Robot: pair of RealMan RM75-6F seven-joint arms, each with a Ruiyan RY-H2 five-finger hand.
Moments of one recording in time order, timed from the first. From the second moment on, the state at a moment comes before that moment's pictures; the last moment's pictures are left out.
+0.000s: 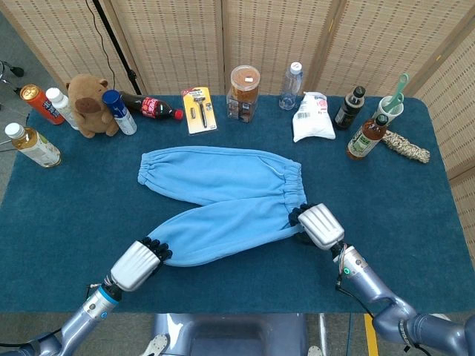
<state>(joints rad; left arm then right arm) -0.38 -1.63 0.08 -1.22 1.88 1.40 0.17 0.60 -1.52 0.04 -1.26 -1.59 1.13 0.04</state>
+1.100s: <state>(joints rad) -0.51 -1.52 -0.15 -1.31 1.66 1.32 0.11 0.71 -1.50 0.27 -1.33 -1.12 0.91 -0.10</state>
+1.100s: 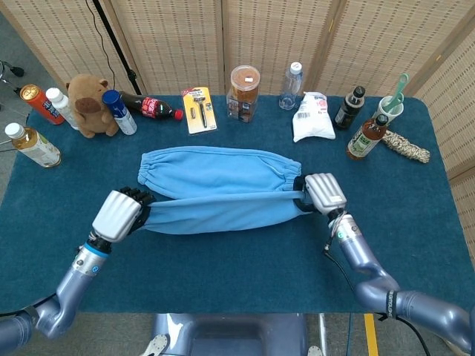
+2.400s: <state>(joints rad) -0.78 -1.65 -0.30 -0.96 1.35 1.00 0.12 1.05 -1.84 0.41 -0.65 -0.79 0.67 -0.33</state>
